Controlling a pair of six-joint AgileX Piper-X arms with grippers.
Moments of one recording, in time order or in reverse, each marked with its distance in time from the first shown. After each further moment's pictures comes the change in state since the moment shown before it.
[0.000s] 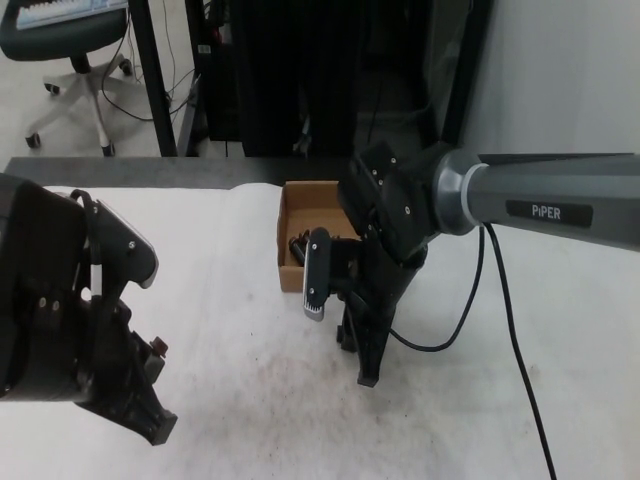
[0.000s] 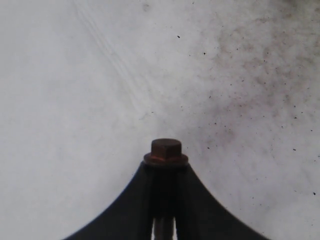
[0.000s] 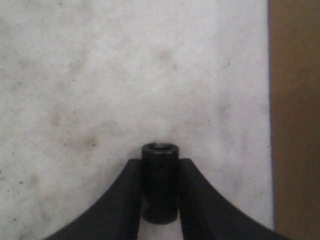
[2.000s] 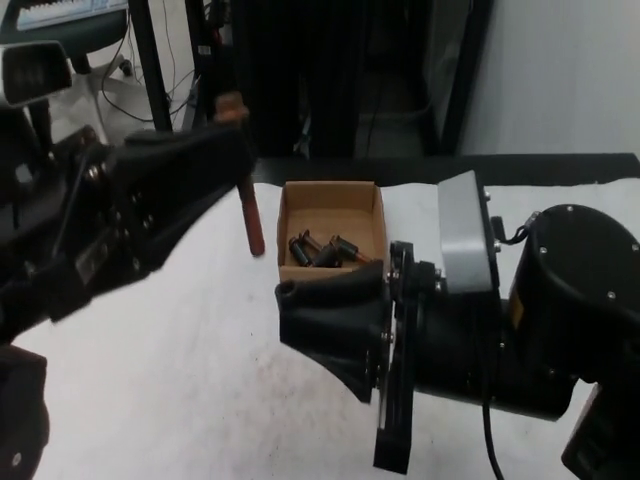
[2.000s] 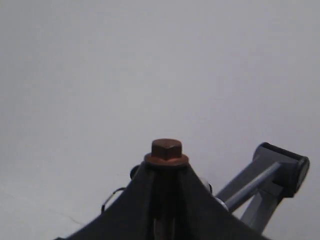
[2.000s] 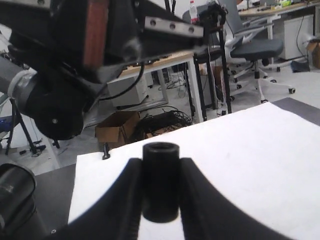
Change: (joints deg) left arm -2.3 8.1 12.7 -120.1 52.5 -83.4; right arm 12.0 -44.2 50.3 -77.4 -26.9 64.0
